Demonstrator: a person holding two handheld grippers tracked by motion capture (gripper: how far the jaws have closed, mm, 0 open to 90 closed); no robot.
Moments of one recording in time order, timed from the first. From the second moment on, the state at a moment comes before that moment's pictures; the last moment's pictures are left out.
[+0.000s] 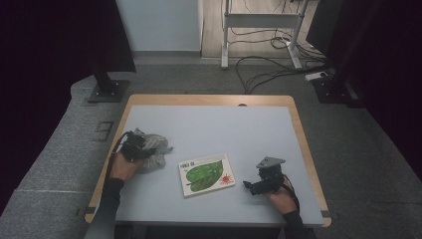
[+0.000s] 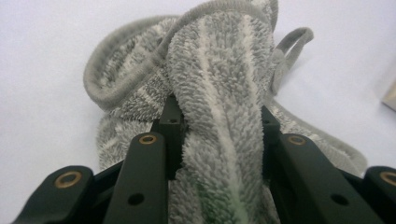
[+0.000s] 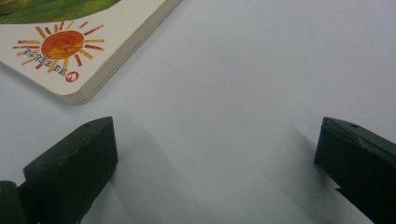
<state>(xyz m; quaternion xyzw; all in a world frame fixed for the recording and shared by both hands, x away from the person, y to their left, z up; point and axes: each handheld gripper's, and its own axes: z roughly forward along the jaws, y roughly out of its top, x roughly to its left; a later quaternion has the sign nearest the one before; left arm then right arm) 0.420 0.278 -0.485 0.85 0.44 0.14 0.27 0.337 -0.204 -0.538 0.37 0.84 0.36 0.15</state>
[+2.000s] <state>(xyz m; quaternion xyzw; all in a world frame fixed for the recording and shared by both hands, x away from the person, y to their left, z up) 0.384 0.155 -0.484 0.90 0.30 0.10 0.31 0.337 -0.204 -0.538 0.37 0.84 0.36 0.15</state>
